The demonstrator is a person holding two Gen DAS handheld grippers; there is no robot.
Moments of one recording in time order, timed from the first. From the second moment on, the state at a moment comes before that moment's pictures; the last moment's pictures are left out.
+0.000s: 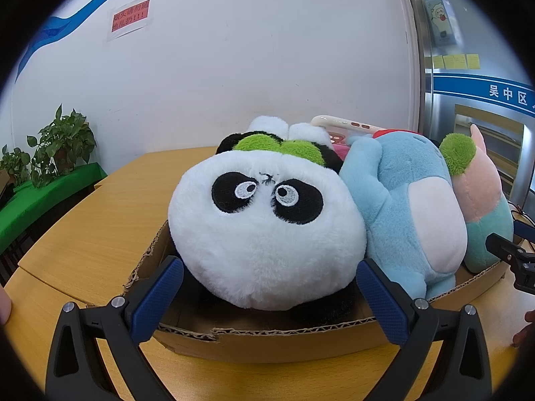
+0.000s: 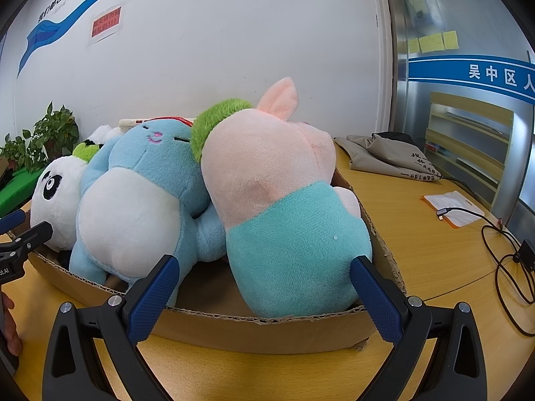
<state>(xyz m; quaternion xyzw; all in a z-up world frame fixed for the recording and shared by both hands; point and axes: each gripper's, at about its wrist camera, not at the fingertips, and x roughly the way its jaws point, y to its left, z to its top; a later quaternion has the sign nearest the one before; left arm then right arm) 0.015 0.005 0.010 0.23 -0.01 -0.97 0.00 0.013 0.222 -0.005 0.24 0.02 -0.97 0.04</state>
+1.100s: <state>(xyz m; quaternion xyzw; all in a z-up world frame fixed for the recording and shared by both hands) 0.086 -0.157 -0.052 0.46 -0.05 -0.88 -0.10 0.089 0.399 -0.050 0.44 0.08 -0.88 0.13</state>
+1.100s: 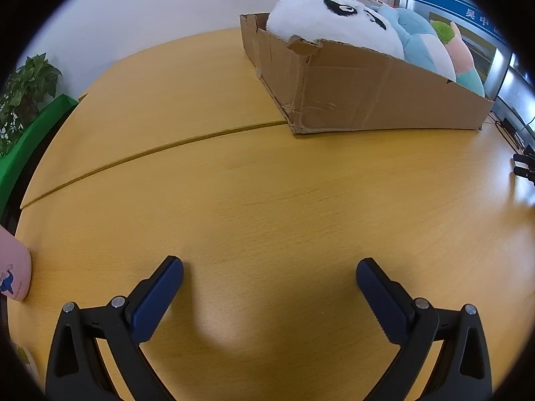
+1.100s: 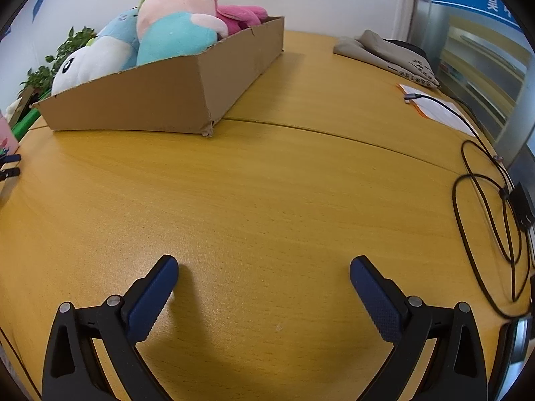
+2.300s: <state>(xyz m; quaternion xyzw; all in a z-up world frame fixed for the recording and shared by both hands) 0.032 -0.187 -0.037 0.45 -0.08 -0.87 -0.16 0.072 0.395 -0.054 0.44 0.11 -0.86 0.22</state>
